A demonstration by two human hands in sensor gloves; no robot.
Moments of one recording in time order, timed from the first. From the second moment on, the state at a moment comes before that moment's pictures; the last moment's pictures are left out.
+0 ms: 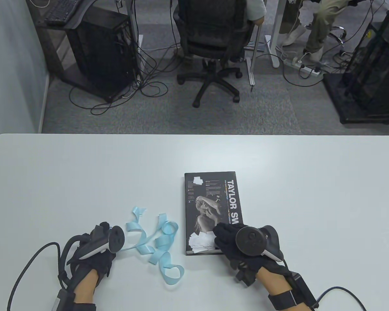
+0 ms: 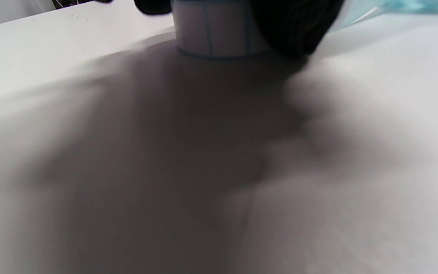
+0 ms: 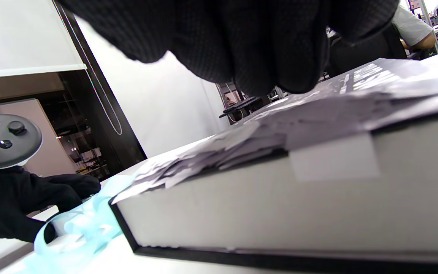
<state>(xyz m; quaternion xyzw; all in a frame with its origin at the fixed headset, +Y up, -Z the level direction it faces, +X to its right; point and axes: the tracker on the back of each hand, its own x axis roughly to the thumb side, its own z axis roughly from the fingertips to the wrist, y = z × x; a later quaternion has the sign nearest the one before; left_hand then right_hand) -0.282 -0.774 -0.310 -0.25 -0.04 -0.10 0.96 0.116 -0.724 -0.307 0.24 -0.05 0.94 0.24</state>
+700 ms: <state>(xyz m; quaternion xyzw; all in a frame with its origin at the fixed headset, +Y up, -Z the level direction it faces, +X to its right) -0.175 -0.740 -0.274 -0.12 -0.28 -0.01 0.95 0.081 -0.741 -0.305 0.27 -0.01 0.94 0.20</state>
